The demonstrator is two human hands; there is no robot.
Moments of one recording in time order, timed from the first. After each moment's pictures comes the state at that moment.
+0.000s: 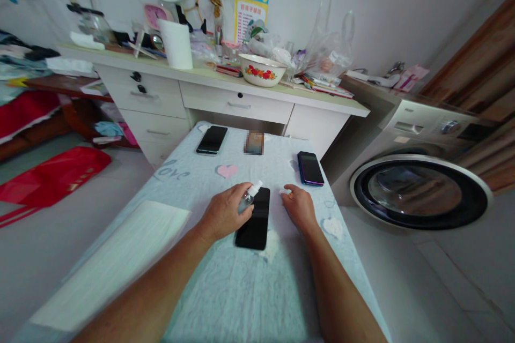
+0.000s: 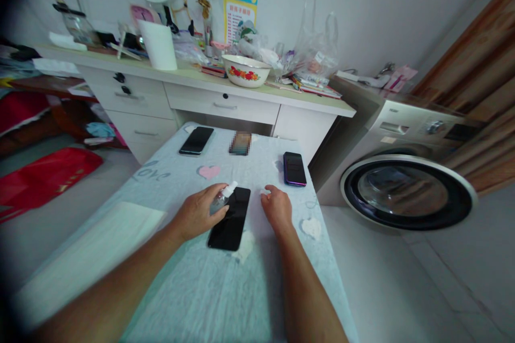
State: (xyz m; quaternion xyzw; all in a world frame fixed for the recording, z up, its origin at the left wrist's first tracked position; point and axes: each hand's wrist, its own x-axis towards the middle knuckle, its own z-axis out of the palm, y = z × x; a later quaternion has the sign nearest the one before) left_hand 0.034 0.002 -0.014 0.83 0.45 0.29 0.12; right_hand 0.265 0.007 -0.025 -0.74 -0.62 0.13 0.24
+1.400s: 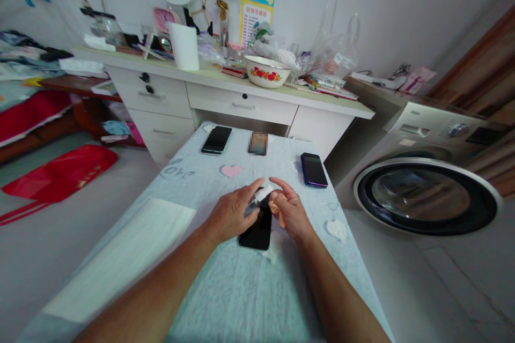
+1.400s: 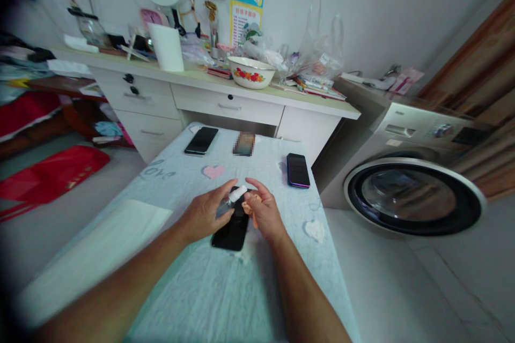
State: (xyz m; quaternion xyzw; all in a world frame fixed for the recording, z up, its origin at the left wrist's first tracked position) left_hand 0.035 -0.004 -0.013 0.86 0.41 0.29 0.12; right_hand 0.219 -0.013 -0.014 -0.38 -0.42 0.61 0.55
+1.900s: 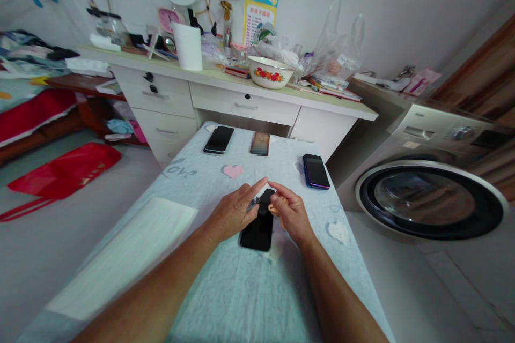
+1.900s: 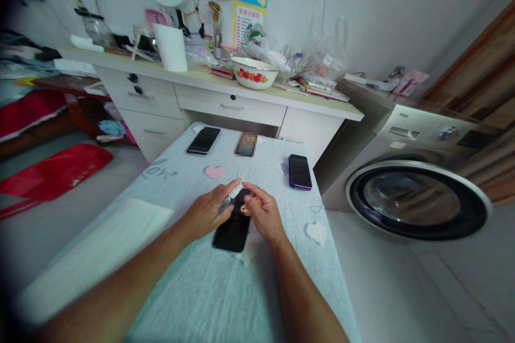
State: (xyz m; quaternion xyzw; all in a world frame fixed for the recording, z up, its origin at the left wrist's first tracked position) left_hand 0.035 0.002 -0.020 0.86 0.40 0.30 0.13; right_hand 0.220 -0.013 -0.020 -0.41 -0.52 0.52 0.54
